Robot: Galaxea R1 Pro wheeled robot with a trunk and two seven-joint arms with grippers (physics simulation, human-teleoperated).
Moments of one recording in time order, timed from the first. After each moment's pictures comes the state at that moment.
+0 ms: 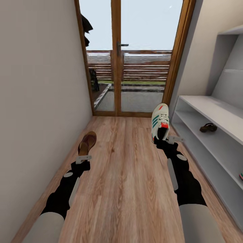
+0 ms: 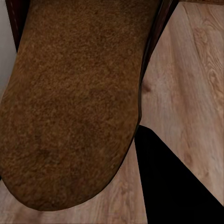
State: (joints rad) left arm -0.59 -0.08 0.14 -0.95 -0.10 0.25 -0.02; right arm -0.65 0.11 -0.13 -1.28 -0.01 0.36 -0.06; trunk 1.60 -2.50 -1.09
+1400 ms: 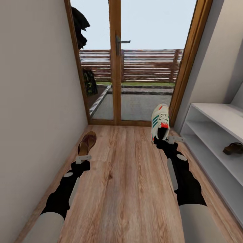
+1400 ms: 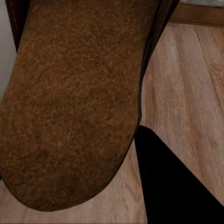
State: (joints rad) left arm -0.59 -0.08 0.14 -0.95 -0.10 0.25 -0.02; right arm -0.65 0.11 -0.13 -1.28 -0.01 0.36 -0.06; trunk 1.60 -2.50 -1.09
